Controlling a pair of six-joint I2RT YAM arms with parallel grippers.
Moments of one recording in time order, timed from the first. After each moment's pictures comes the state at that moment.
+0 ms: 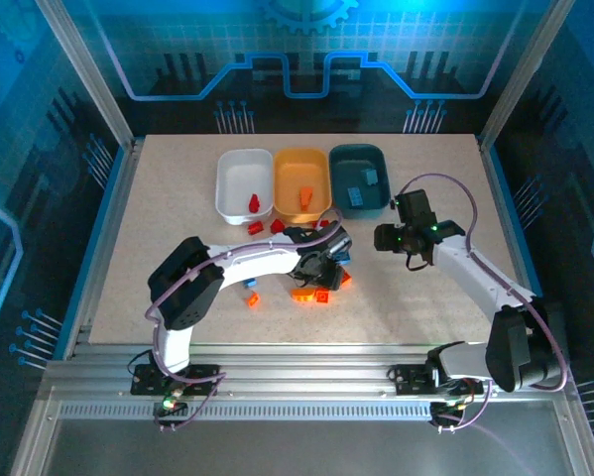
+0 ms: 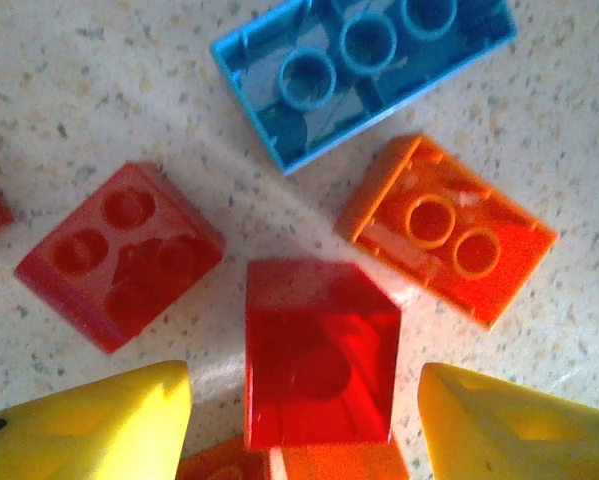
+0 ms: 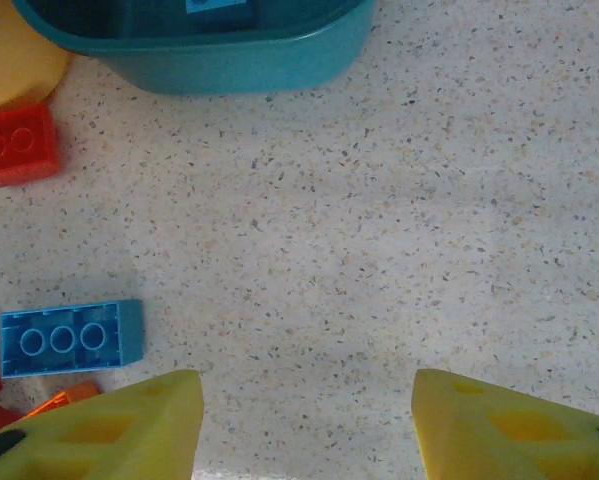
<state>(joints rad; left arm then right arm) -0.89 1.94 1.38 -0.69 -0.04 -0.62 0.27 1.32 0.90 -0.58 0.05 0.27</state>
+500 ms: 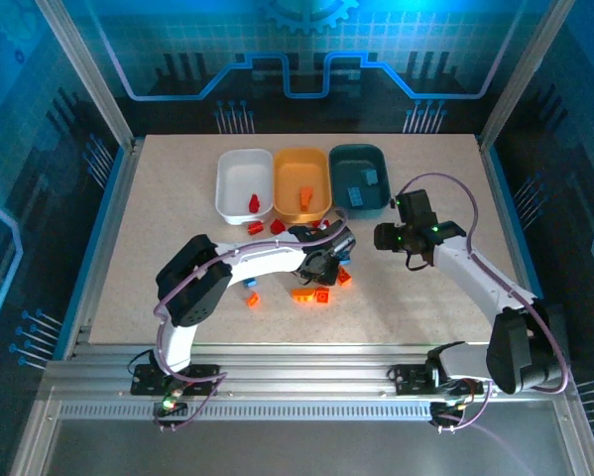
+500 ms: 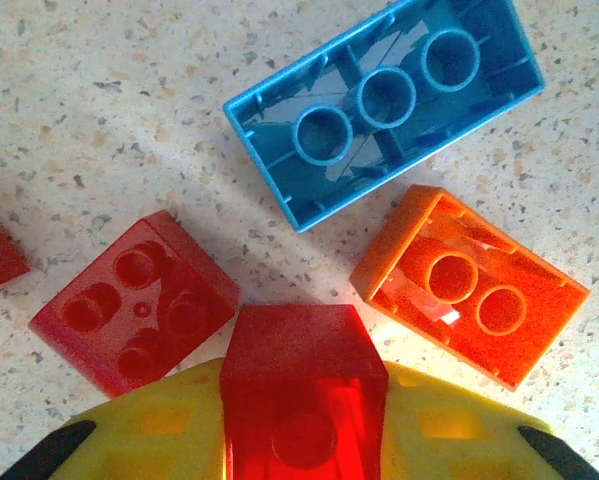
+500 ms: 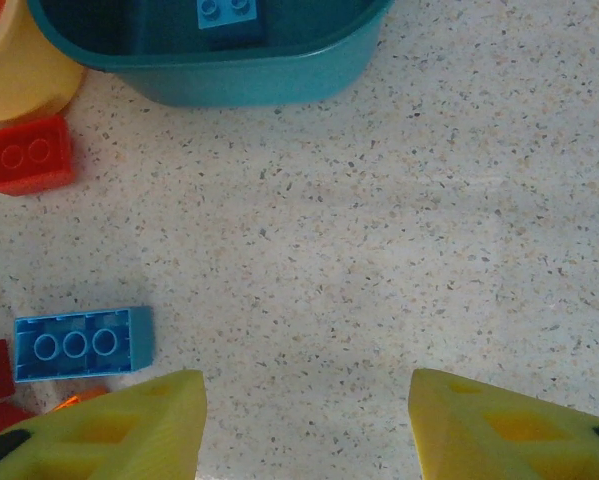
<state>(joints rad) -0.89 1.98 1.41 -0.70 -0.08 -0.60 0.27 1.31 0.90 -0.57 0.05 0.27</state>
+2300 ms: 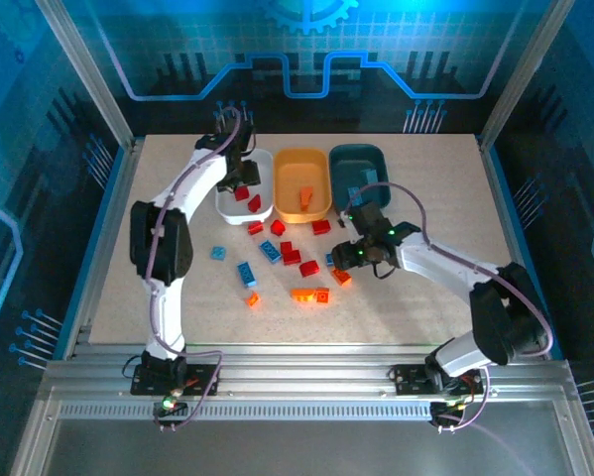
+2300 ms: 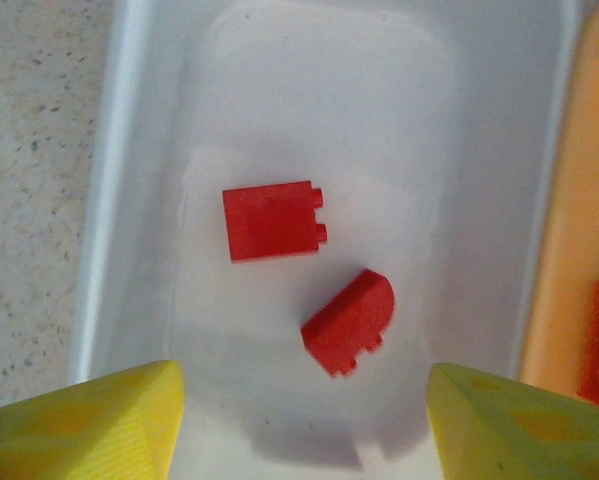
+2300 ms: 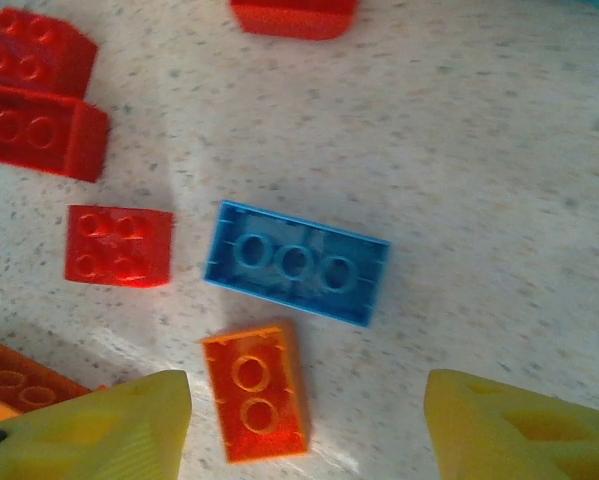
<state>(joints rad) -0.22 2.05 1.84 -0.91 -0.13 -0.50 0.57 1.52 0.96 -0.55 -0.03 0.19</state>
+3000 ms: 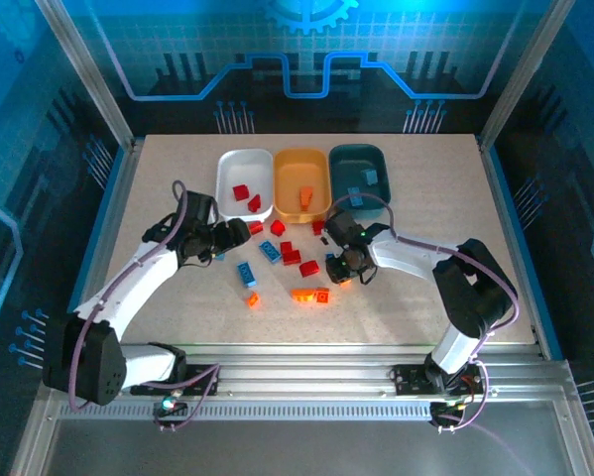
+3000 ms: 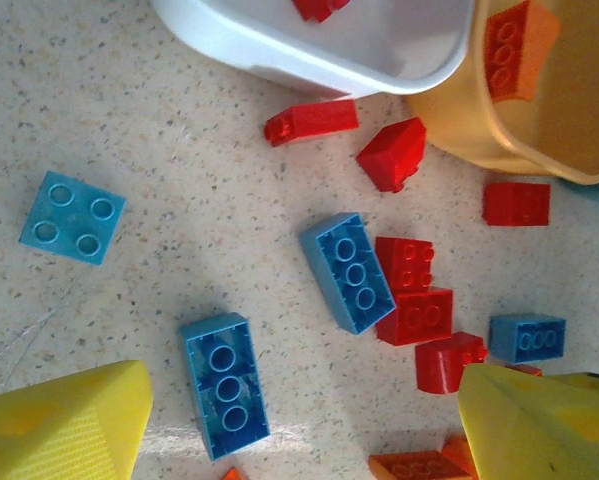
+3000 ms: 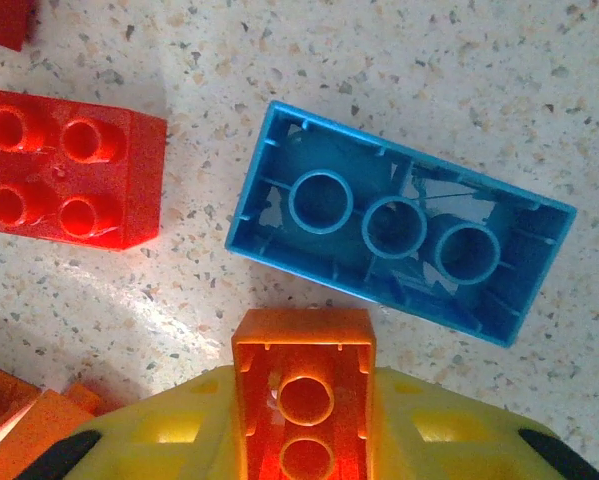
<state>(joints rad) -0.22 1.25 0.89 -0.58 0.17 -0.69 0.65 1.69 1.01 -0.61 0.02 0.19</state>
